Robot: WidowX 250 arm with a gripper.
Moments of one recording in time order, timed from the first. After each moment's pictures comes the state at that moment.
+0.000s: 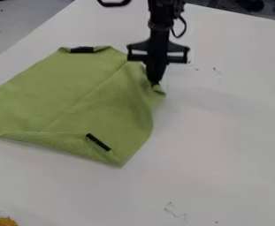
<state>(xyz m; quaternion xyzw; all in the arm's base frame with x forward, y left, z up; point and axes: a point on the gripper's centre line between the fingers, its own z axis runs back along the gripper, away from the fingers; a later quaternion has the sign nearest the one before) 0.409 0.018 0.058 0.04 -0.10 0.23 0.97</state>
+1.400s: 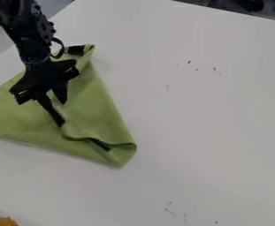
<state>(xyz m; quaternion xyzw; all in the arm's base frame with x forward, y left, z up) 0.268 0.135 0.045 0.03 -0.14 0.51 0.85</state>
